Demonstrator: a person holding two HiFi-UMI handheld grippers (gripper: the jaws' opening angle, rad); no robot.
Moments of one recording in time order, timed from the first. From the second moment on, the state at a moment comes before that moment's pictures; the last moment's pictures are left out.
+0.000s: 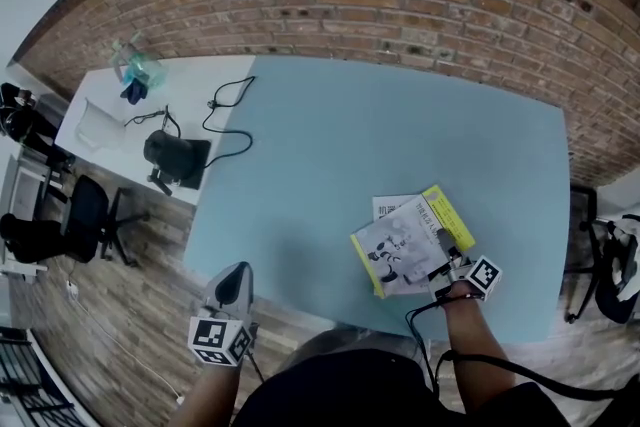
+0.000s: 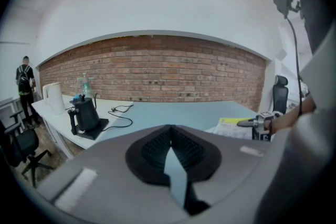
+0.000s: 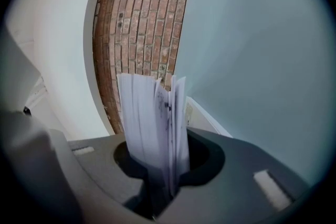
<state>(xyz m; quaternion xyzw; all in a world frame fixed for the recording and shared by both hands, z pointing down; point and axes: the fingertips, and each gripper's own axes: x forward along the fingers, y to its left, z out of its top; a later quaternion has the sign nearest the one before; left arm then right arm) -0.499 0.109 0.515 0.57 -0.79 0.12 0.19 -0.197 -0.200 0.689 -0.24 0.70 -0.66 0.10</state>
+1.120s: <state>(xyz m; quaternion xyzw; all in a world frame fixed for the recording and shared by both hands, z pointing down) -0.497 0.072 0.520 0.59 -0.78 0.09 0.19 -0.159 -0.231 0.716 -0.33 0.69 -0.64 0.08</state>
